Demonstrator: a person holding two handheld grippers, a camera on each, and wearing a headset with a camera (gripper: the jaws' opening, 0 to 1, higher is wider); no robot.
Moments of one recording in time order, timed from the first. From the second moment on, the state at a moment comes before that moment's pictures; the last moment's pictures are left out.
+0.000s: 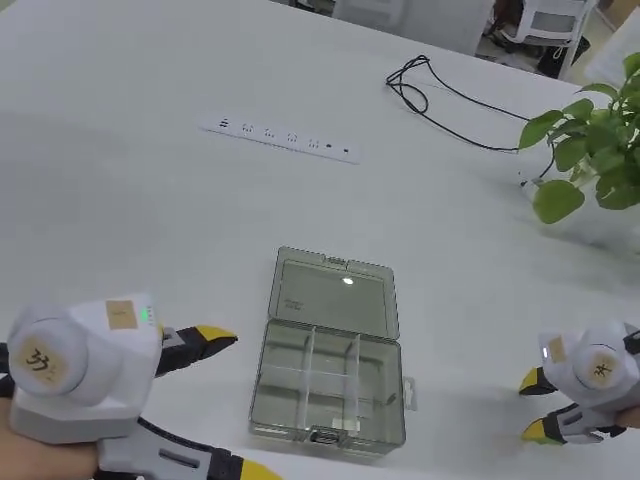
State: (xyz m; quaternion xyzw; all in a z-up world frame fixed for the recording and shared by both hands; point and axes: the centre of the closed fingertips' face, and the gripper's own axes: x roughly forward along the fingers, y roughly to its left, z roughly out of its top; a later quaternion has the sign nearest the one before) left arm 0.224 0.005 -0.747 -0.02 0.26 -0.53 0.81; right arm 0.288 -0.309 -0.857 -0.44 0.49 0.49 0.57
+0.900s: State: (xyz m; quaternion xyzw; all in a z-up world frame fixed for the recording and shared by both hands) left arm 0.238 -0.011 -0.712 -0.04 0.24 -0.53 0.81; right arm 0.272 -0.211 -0.772 -0.41 0.37 0.50 0.67
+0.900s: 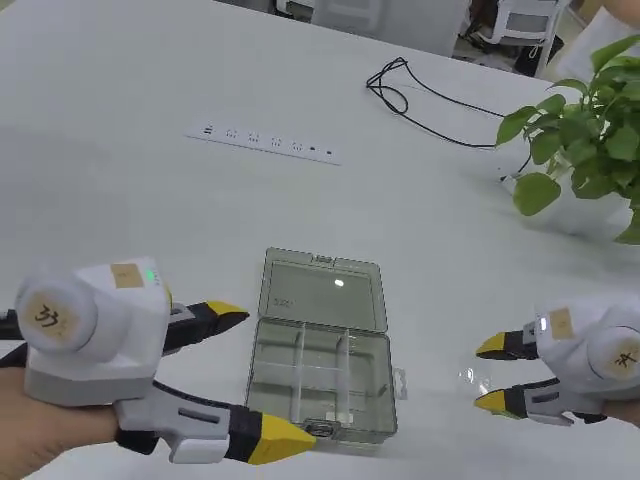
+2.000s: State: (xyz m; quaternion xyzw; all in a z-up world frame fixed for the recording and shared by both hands) left arm 0.237 -0.087 -0.663 -0.24 0.31 -0.53 0.75; right arm 0.237 -0.104 -0.673 -0.45 0.25 0.52 0.69
